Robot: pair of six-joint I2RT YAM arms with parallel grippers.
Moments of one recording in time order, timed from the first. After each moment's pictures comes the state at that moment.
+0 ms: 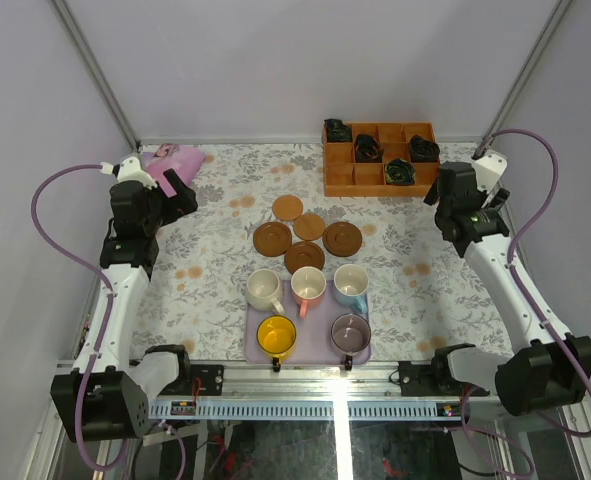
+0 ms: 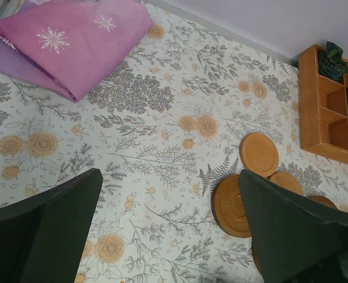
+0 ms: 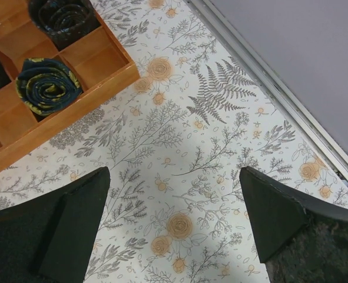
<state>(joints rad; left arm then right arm) 0.09 1.03 0.89 -0.22 0.04 -0.36 0.19 1.19 1.09 -0.53 0.68 0.47</state>
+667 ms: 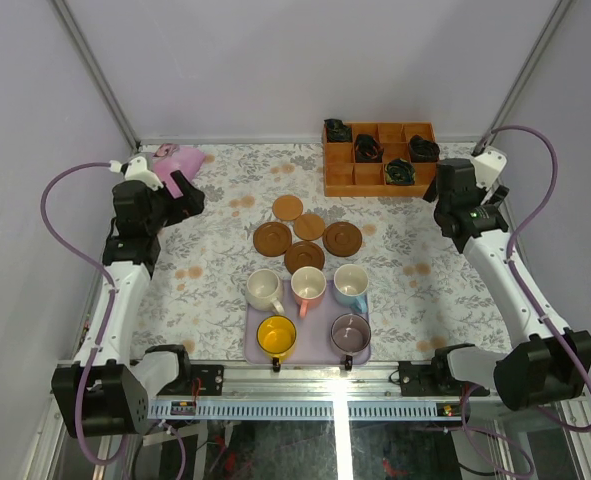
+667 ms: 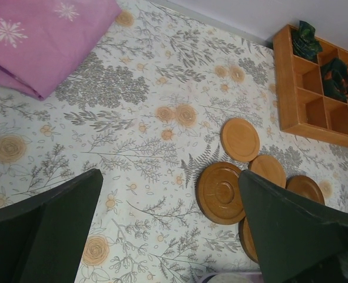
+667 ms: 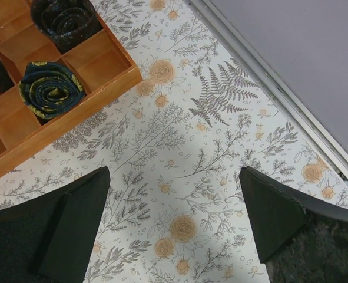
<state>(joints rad) 0.09 1.05 0.88 -0.19 0.16 -0.36 0.19 1.23 1.12 -0.56 0.69 0.50</state>
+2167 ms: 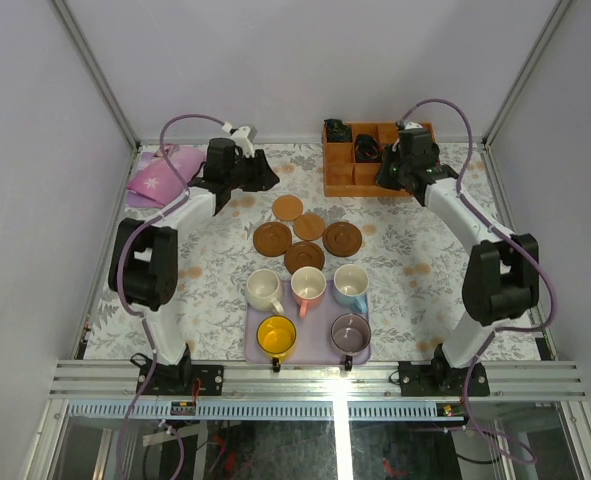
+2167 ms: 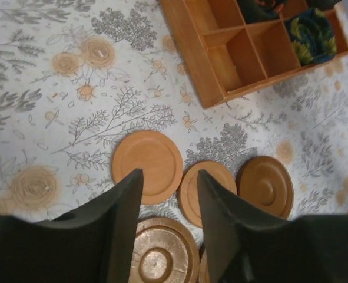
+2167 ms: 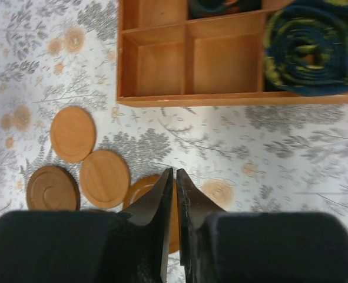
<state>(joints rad) -0.22 1.83 1.29 0.08 0.38 -0.32 0.23 1.69 1.37 -0.33 -0.05 0.38</state>
